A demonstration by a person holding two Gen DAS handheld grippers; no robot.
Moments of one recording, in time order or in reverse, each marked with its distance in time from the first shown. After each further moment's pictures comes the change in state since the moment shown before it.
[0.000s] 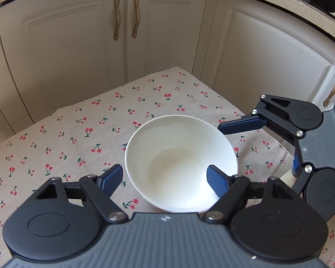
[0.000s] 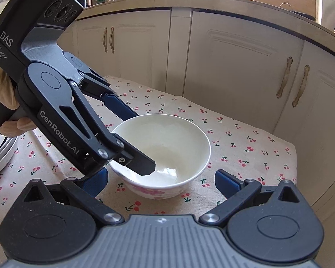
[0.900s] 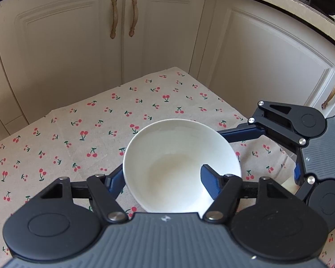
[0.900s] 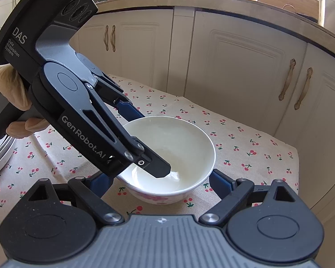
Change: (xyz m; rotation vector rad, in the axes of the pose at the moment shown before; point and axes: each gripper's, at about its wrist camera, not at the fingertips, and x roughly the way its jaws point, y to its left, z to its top) left arm 0.008 0.006 0.005 -0.011 0.001 -0.028; right arm 0.003 0.003 0.004 -0.006 0.005 -0.001
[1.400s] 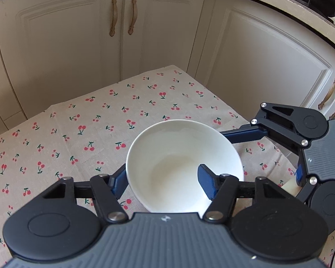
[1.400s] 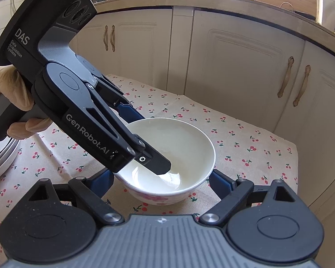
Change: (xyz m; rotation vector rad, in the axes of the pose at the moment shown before) left arm -0.008 -0.008 -0.005 -0.010 0.008 -0.012; right arm -0.007 0.003 0.001 0.016 0.011 0.001
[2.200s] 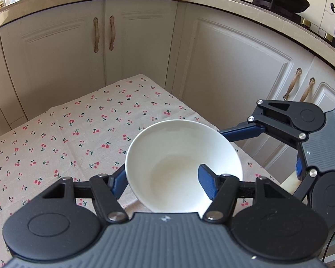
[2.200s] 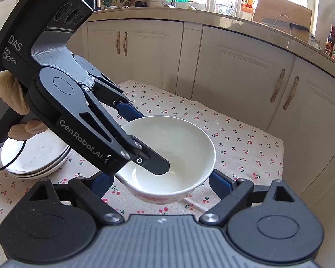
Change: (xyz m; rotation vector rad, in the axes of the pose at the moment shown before) left arm -0.101 -0.073 -0.039 0.052 -0.045 -0.018; right arm -0.104 0.069 0.001 -0.001 0.014 -0.028
